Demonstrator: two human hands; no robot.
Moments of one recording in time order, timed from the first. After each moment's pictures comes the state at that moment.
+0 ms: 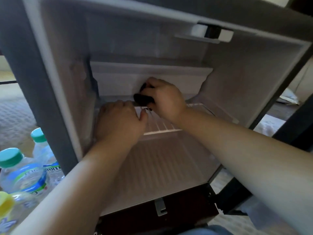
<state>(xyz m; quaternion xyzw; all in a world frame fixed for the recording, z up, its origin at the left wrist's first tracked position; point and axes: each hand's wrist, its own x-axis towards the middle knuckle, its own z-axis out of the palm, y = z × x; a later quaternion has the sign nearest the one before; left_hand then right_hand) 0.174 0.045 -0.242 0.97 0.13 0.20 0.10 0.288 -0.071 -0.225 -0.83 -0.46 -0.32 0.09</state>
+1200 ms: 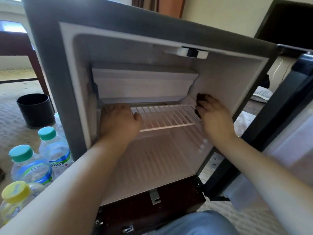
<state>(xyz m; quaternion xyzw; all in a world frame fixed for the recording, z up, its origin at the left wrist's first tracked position) 0.174 0.045 -0.242 0.97 0.11 0.16 0.12 0.256 -0.226 -0.249 -0.87 -0.26 -0.42 -0.07</state>
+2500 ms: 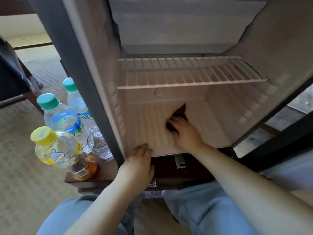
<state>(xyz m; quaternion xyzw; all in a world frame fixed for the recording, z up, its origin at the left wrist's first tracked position) 0.055 0.036 -0.408 0.98 0.03 -0.07 0.16 0.215 -0.114 -0.440 -0.93 -0.29 0.05 0.22</state>
